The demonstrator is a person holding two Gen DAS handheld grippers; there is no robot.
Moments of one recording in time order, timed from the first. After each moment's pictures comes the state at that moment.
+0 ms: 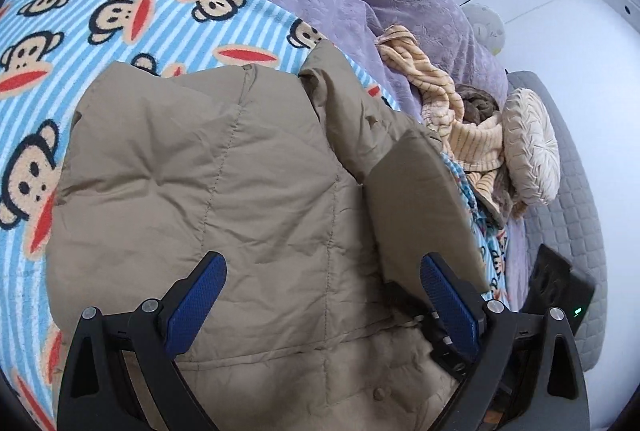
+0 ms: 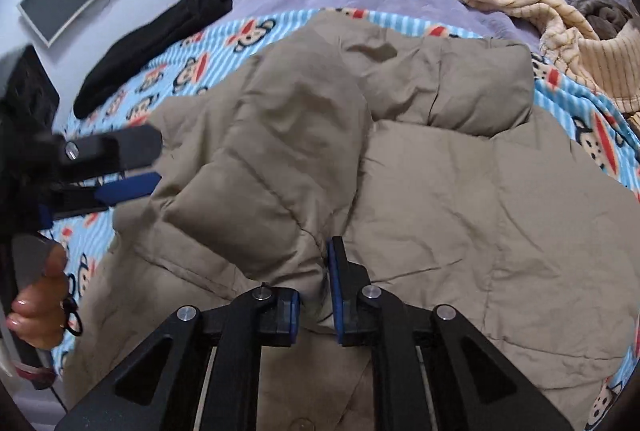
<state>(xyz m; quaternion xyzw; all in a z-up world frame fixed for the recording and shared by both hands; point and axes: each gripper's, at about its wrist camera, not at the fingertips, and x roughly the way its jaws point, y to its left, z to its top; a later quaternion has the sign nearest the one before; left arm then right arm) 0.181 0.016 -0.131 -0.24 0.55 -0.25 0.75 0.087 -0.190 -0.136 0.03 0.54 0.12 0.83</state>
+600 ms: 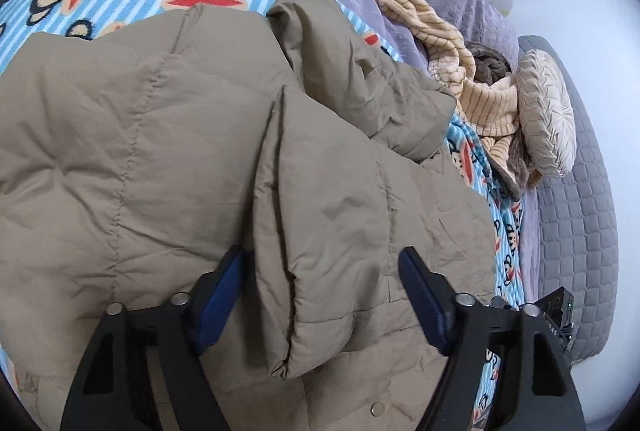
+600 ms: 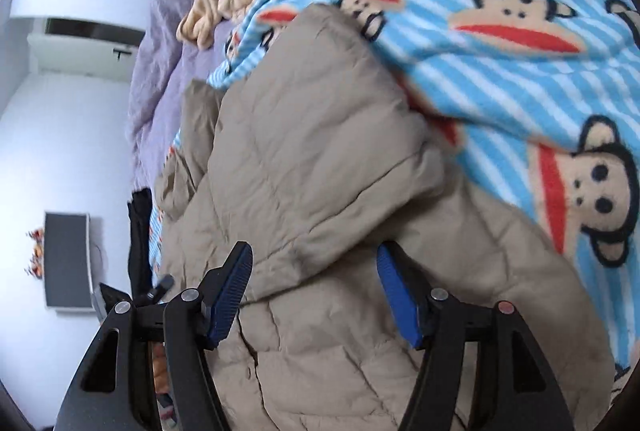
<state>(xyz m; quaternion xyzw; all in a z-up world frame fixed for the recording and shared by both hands) 0.197 -0.046 -0.165 -0.19 0.61 -0.26 0.72 -0.033 -0.453 -0.162 0.49 0.46 -0.05 0.74</state>
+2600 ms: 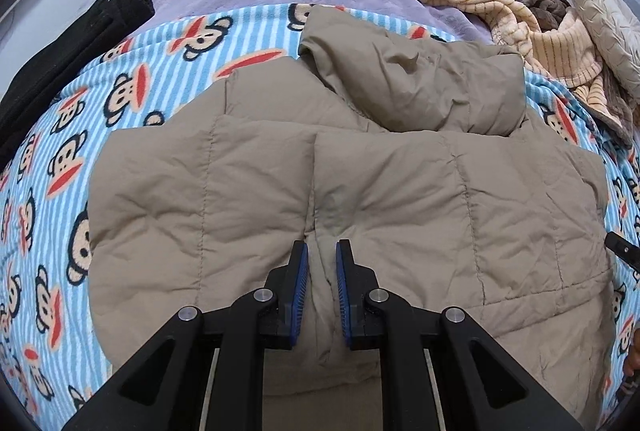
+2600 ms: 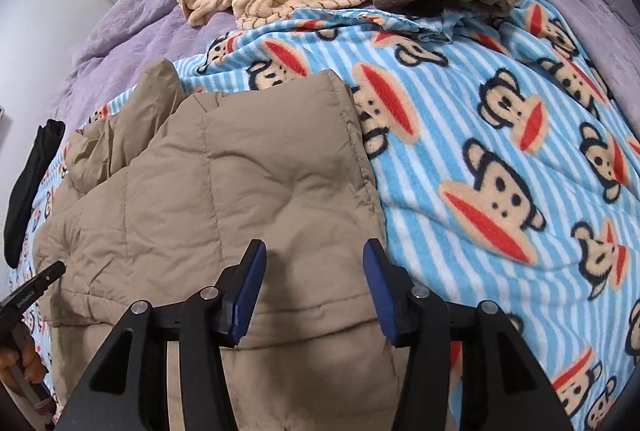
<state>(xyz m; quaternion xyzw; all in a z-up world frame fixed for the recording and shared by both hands) 0.167 -0.072 -0.141 0.04 0.56 -0.11 0.82 0.015 -0.436 -0.134 0.19 0.51 -0.13 0.83</state>
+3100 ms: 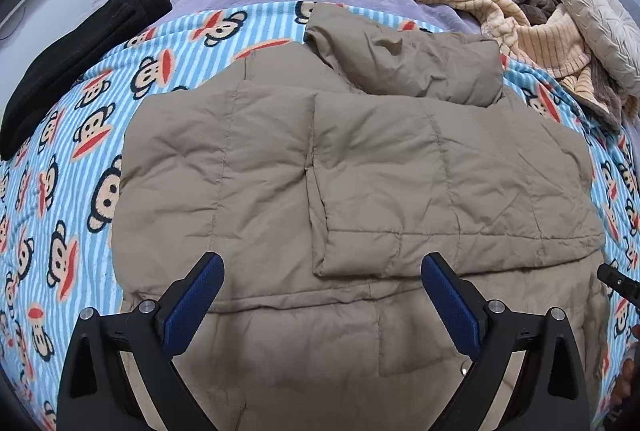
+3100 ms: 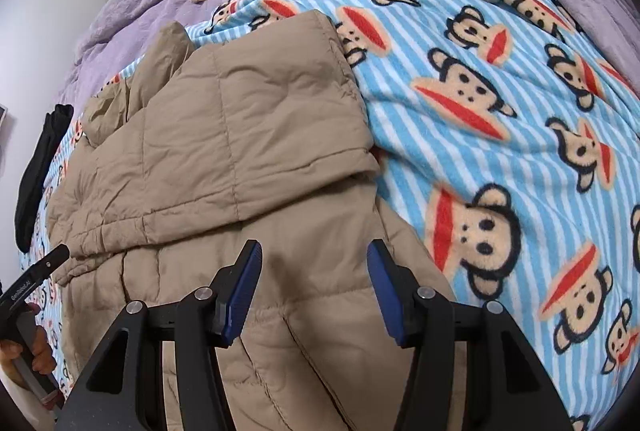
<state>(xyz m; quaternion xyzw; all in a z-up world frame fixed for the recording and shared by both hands) 0.115 -0.062 -0.123 0.05 0.56 -0.11 0.82 -0.048 -0.417 -0.135 0.22 0.54 -0.12 0.80</state>
